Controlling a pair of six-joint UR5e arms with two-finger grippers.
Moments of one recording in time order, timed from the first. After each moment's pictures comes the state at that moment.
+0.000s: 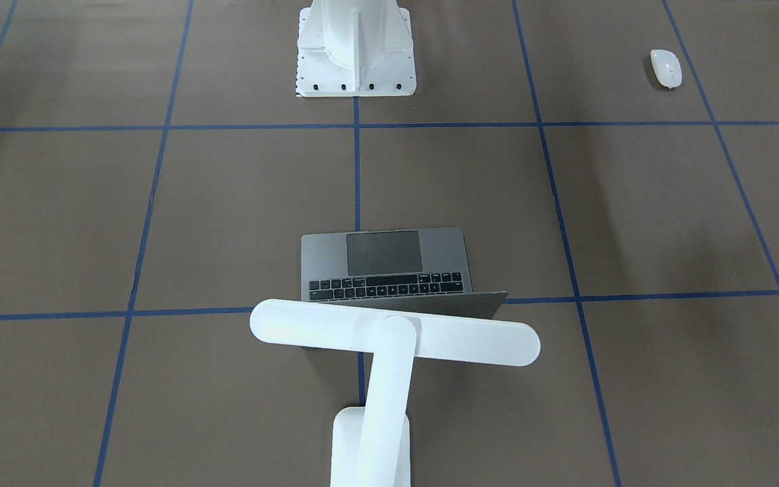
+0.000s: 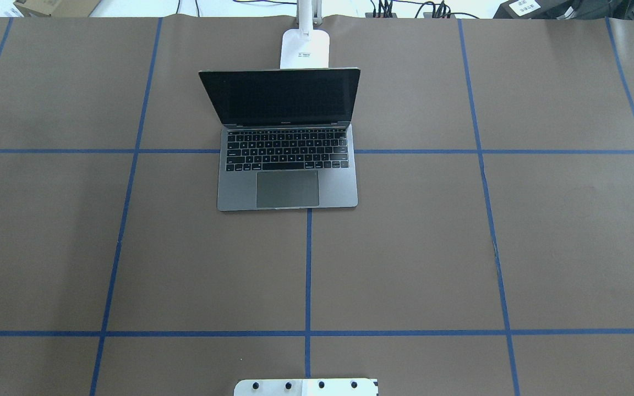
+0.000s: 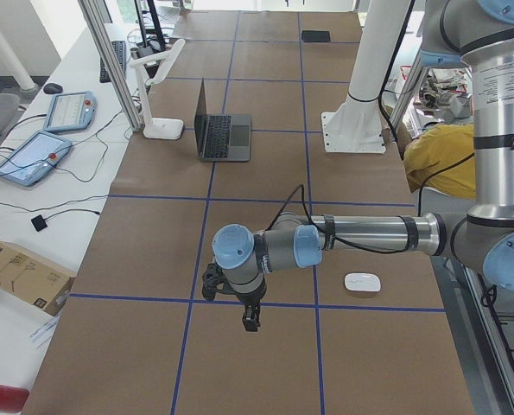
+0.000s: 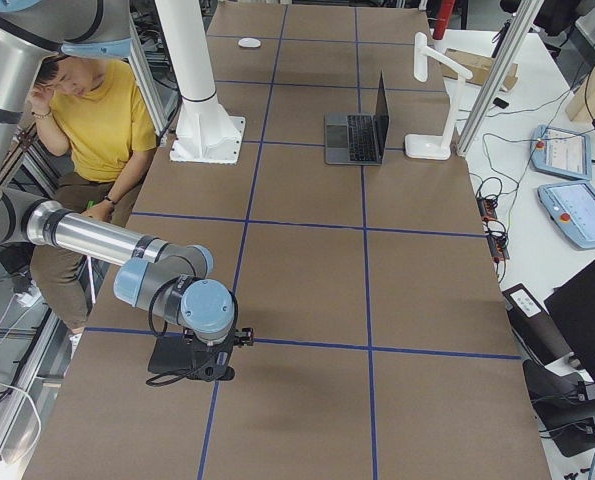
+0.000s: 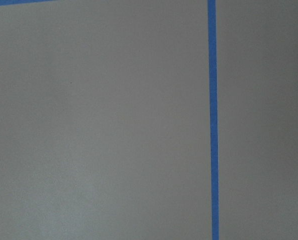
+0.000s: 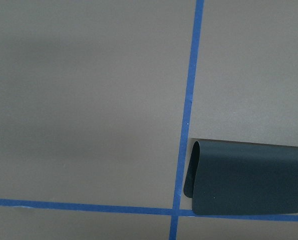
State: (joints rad) left arm -1.57 -1.42 -1.71 -1.40 -2.31 0.18; right arm 1.64 -2.07 1.83 -1.66 2.44 1.24
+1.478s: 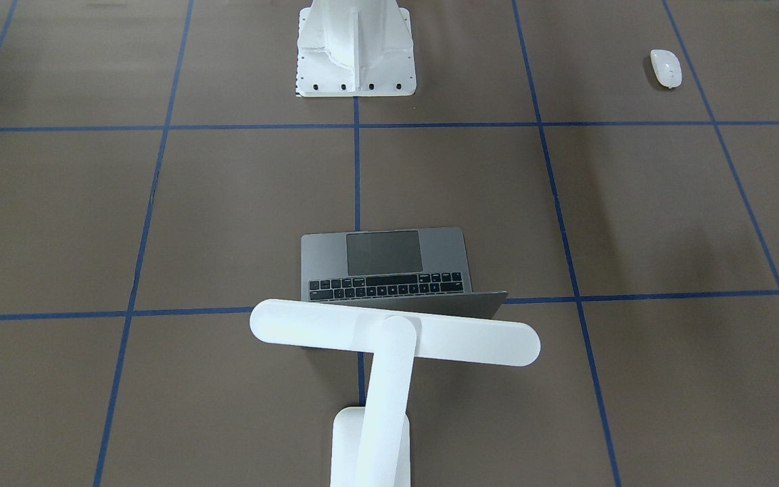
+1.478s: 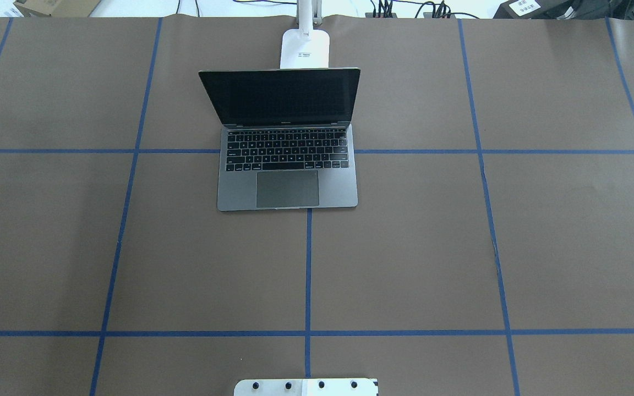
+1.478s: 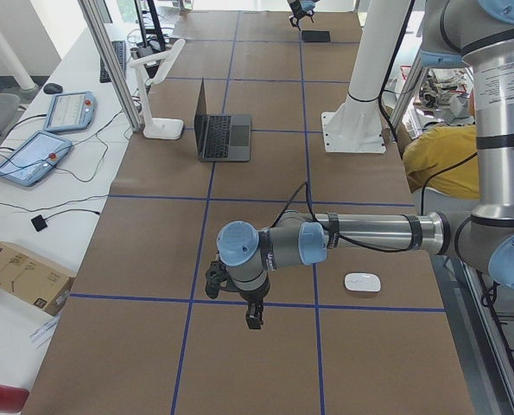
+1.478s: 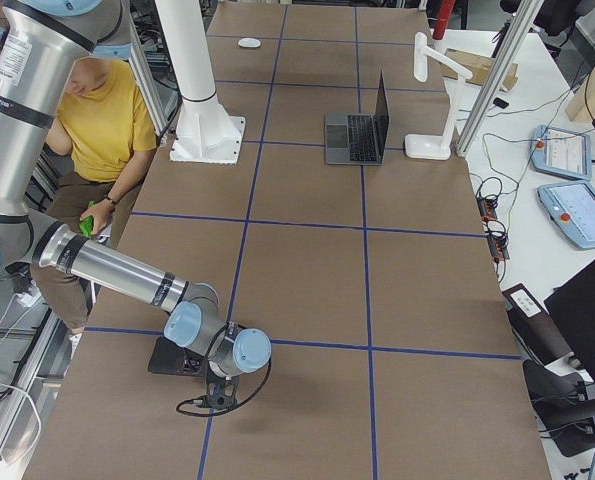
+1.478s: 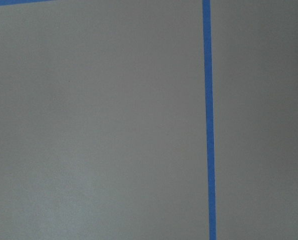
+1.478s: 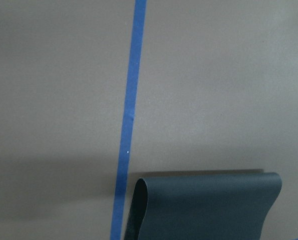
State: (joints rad) left arm -1.57 -1.40 -1.73 -1.41 -2.31 0.18; right arm 1.30 -1.97 1.51 -1.66 2.42 1.26
